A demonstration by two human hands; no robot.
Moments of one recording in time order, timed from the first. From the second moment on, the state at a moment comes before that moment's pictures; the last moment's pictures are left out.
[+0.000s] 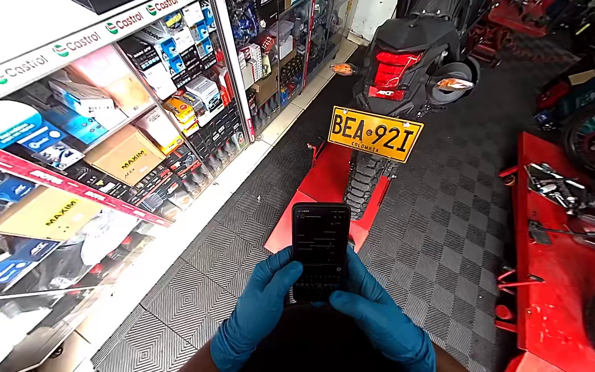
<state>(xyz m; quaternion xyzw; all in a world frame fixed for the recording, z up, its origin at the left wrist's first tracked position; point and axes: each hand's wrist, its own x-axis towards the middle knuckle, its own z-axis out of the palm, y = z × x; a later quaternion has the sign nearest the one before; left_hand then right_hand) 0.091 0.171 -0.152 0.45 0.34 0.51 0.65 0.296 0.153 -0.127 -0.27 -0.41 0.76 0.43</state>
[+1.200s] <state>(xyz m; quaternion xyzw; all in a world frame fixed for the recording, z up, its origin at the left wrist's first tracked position) 0.082 0.166 -0.158 0.46 0.33 0.48 0.67 0.293 0.151 -0.127 -0.31 -0.36 0.77 0.42</state>
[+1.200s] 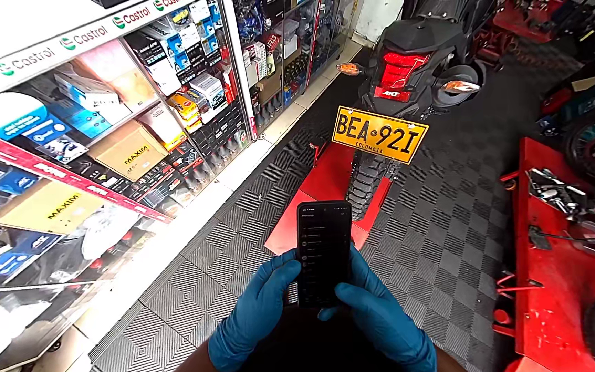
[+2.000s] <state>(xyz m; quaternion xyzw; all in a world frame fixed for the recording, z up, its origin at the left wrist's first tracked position) 0.086 0.176 -0.126 0.43 0.33 0.40 0.74 0.293 0.152 -0.126 -0.30 -0.36 0.78 0.42</state>
